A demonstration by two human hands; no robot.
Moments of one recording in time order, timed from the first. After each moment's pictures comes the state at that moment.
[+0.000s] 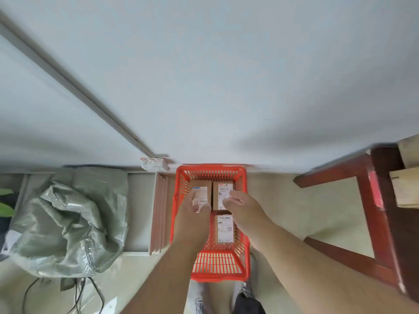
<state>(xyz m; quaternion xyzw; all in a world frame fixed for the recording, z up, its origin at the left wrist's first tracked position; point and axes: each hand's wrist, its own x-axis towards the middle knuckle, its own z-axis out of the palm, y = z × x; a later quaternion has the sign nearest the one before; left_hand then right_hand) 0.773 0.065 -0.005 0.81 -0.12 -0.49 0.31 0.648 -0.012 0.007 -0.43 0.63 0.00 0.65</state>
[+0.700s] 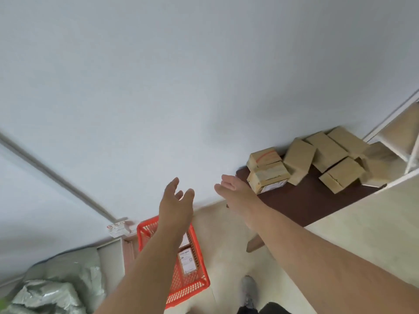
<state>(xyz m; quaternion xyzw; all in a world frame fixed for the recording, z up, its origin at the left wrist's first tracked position) 0.632 0.086 0.355 0.70 -0.34 -0.47 0.41 0.462 0.051 0.356 -0.44 0.64 -0.25 0.58</state>
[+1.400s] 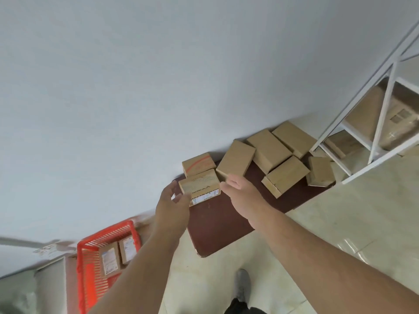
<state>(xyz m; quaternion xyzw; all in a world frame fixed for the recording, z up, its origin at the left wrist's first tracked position) 0.280 -0.008 0.360 0.74 -0.32 -0.49 0.33 0.096 -0.037 0.348 -0.41 0.66 -0.26 0.58</state>
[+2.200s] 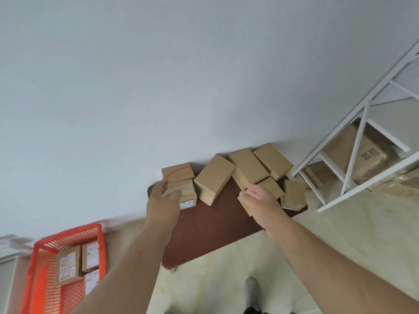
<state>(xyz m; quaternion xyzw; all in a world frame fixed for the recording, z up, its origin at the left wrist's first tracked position) 0.219 -0.023 0.337 0.70 -0.29 -0.47 0.44 -0.023 -0.028 0.363 -0.44 0.70 -0.25 0.50</state>
